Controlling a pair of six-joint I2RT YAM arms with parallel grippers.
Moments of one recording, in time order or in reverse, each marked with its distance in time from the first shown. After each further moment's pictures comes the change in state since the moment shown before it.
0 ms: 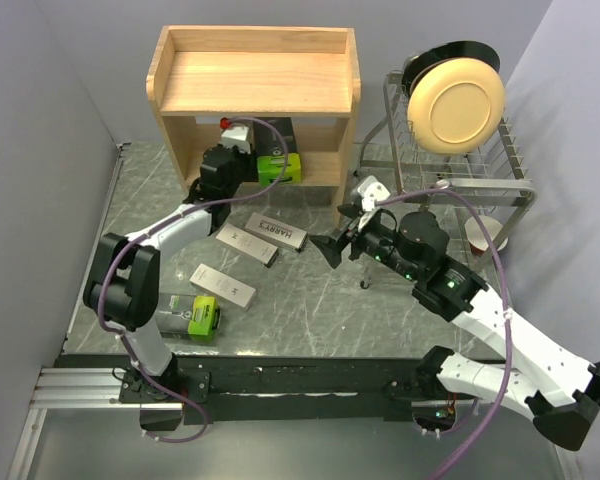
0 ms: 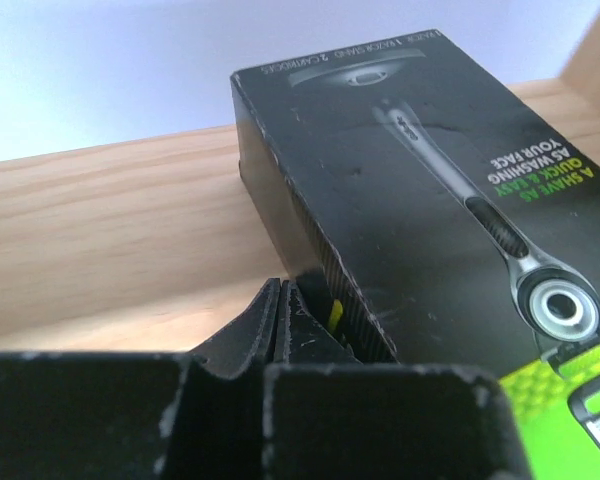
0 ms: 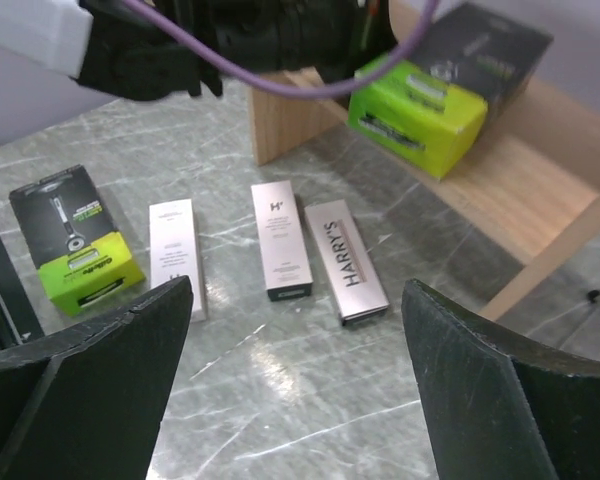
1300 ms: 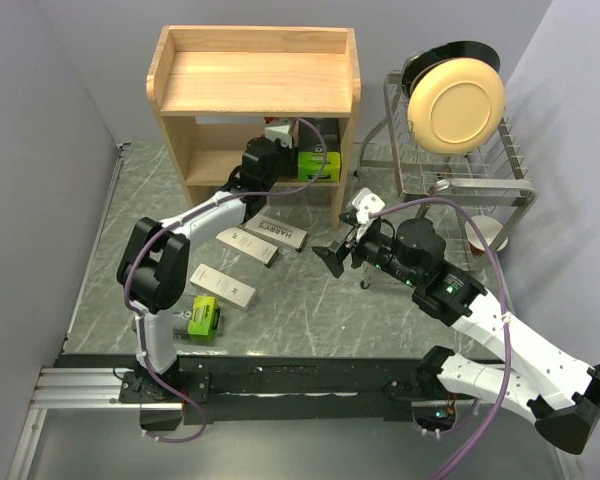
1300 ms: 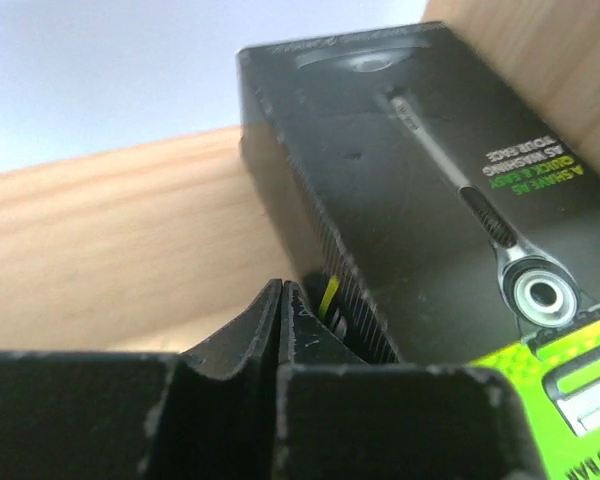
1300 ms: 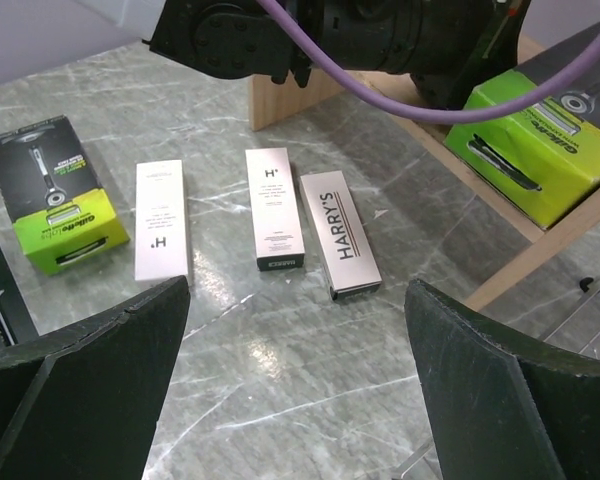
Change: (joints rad) left arm -0.156 0.196 0.281 -0.109 -0.019 -0.062; right arm 0.000 -0.031 -0.065 -0.015 -0.020 -0.067
